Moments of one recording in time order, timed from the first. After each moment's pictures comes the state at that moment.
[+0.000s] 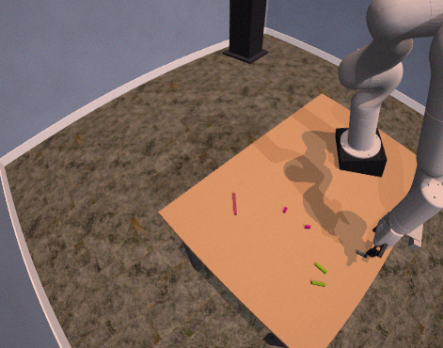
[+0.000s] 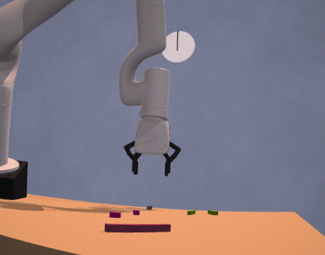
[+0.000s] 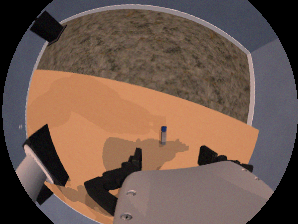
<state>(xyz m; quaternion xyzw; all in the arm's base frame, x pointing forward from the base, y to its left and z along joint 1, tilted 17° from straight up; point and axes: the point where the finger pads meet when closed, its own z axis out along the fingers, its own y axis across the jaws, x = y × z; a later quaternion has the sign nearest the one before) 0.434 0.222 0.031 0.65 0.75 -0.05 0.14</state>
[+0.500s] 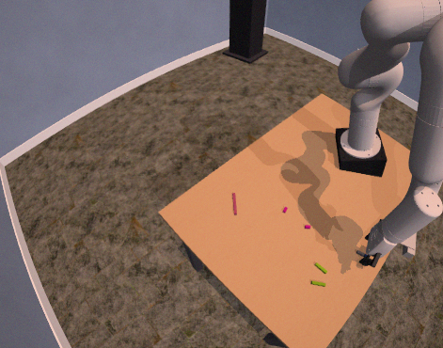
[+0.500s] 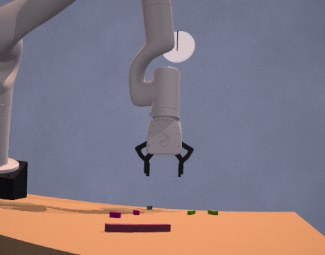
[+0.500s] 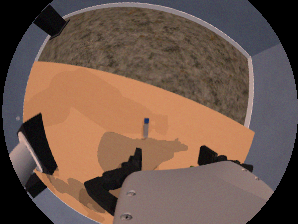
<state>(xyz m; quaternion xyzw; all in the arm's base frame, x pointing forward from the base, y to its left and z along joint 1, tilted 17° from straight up) 0.475 0.212 0.036 0.63 0.76 -0.05 0.14</state>
